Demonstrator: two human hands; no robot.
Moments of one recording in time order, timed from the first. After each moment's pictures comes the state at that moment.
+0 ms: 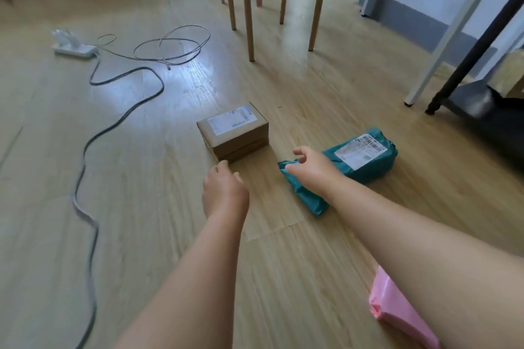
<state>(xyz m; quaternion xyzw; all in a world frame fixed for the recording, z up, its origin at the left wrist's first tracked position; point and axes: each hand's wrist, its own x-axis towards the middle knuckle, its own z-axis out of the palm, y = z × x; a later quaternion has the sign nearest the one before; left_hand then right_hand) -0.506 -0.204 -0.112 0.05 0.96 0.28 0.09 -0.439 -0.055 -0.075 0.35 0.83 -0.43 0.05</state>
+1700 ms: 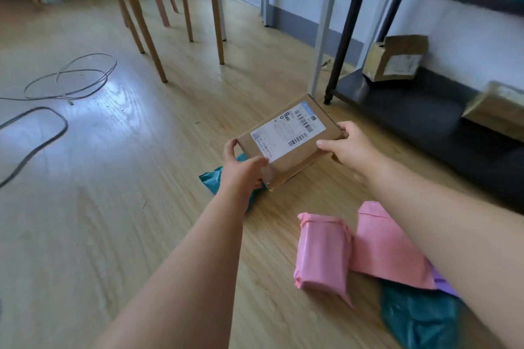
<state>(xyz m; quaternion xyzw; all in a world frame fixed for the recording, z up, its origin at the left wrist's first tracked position) -0.411 -0.063 -0.054 0.05 0.72 0.58 0.37 -0.281 0.090 -0.041 0.49 0.66 -0.53 -0.19</state>
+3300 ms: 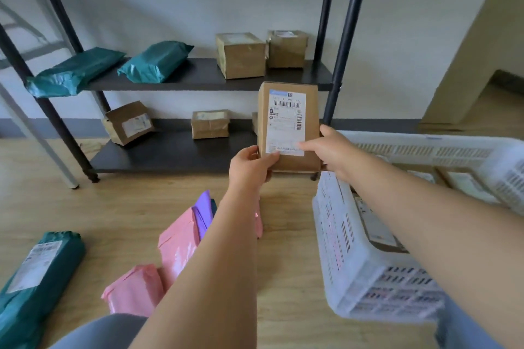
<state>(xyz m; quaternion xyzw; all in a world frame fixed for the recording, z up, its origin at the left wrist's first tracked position) 0.022 -0.004 0.099 0.44 0.52 0.46 0.57 0.184 -0.014 0.137 0.69 0.45 -0.40 -0.40</state>
